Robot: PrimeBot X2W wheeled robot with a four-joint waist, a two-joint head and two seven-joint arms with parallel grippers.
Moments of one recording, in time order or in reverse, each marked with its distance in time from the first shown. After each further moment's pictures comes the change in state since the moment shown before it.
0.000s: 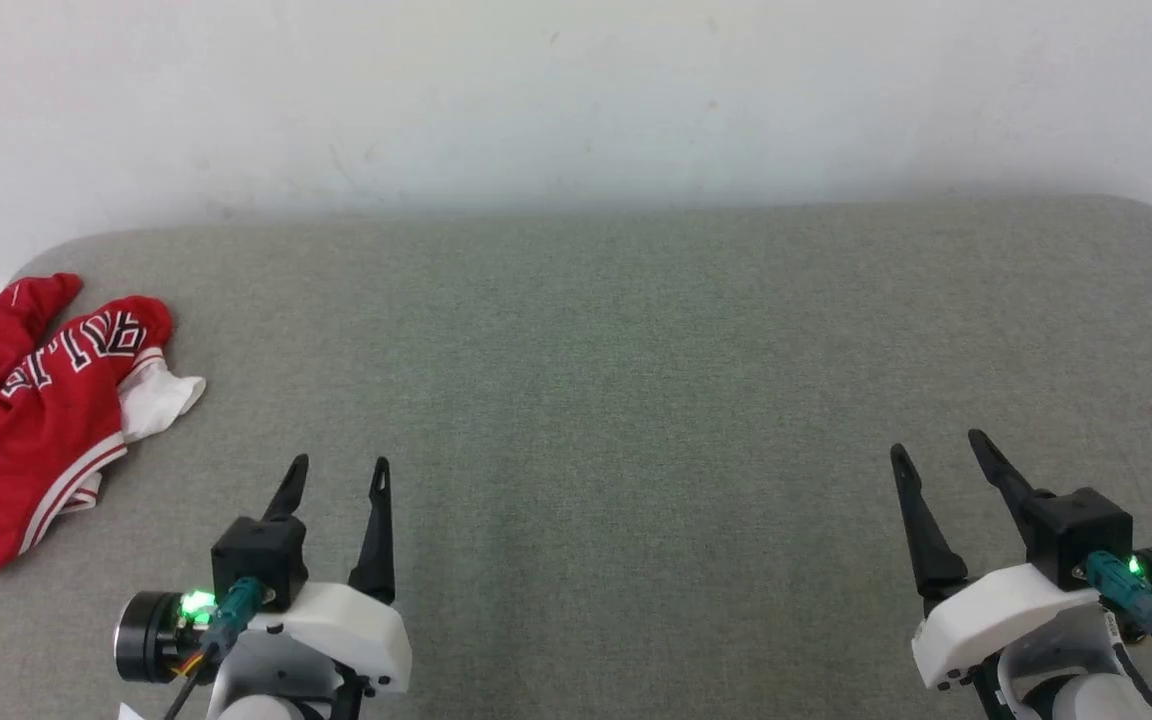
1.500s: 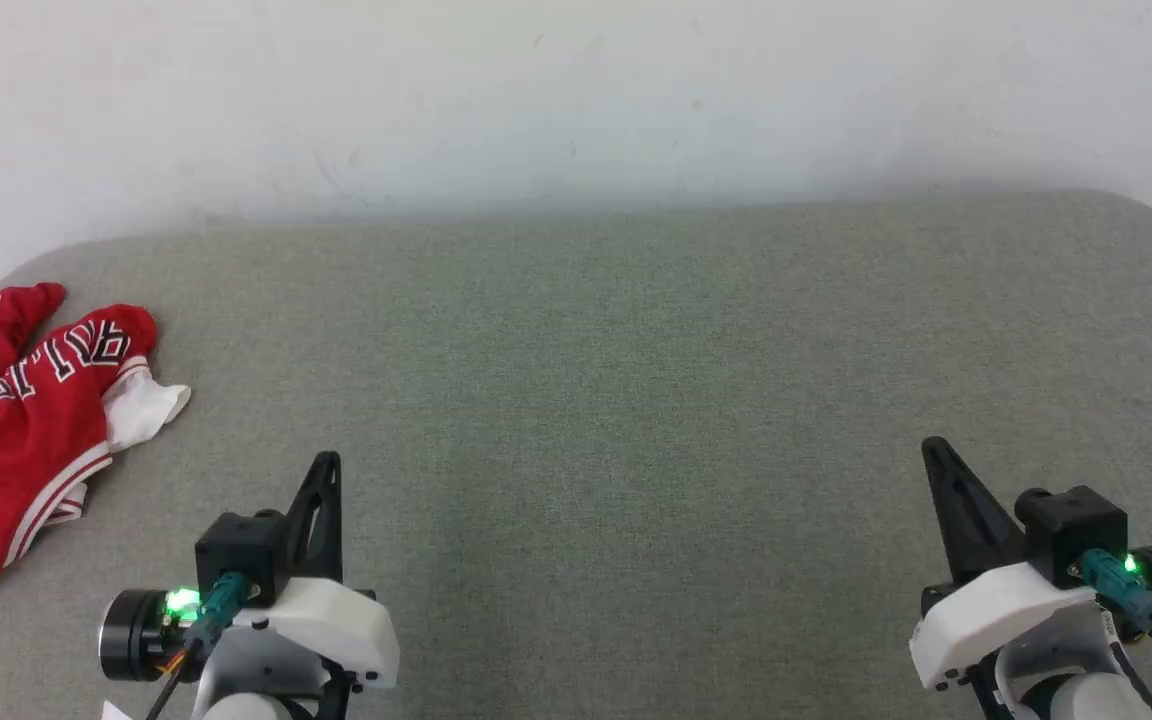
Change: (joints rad) left arm 0.001 0.000 0.023 -0.018 0.003 -0.009 0.017; right arm 0.000 0.001 0.004 -0.003 -0.002 0.000 0.012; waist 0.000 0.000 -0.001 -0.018
